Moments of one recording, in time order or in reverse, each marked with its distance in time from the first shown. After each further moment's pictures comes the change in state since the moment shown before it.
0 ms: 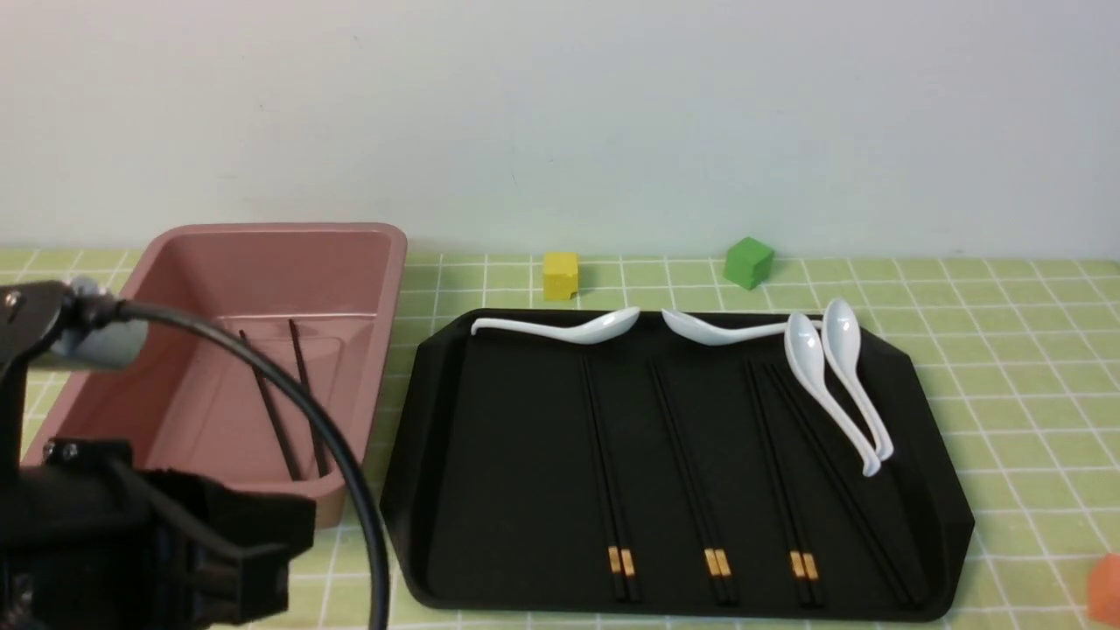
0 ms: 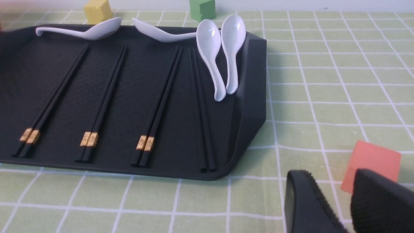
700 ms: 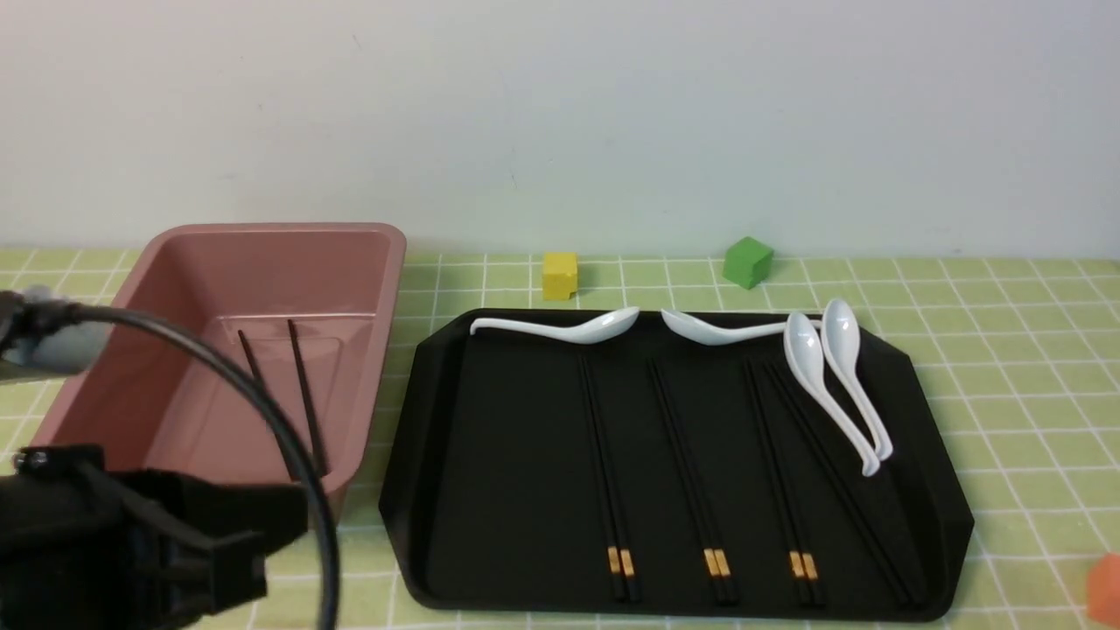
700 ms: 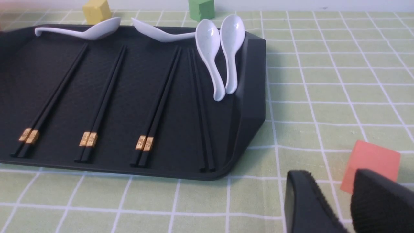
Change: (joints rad) right arm 0.000 0.000 0.000 0.000 0.000 0.000; left arm 0.026 -0.080 0.051 -0.012 -0.107 -0.045
